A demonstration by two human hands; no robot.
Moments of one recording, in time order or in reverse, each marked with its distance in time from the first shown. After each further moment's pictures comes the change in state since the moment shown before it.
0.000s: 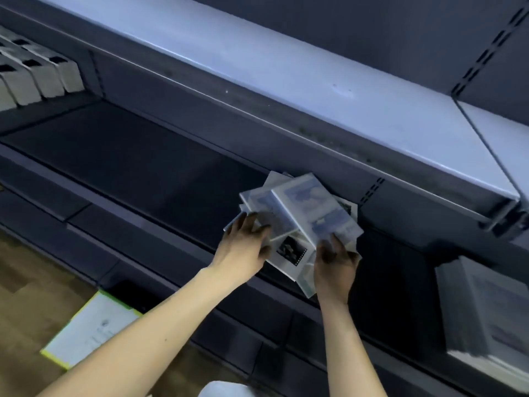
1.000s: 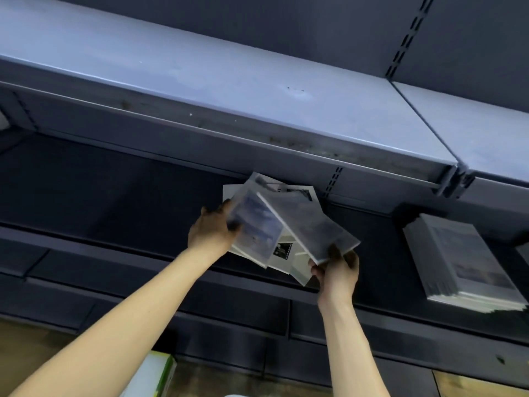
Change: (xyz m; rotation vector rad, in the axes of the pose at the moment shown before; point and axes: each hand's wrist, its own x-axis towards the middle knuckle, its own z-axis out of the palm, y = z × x) left_hand 0.050 -0.040 -0.028 -0.155 -0.082 -0.125; right_hand -0.060 -0.037 -0.027 0.543 0.167 0.283
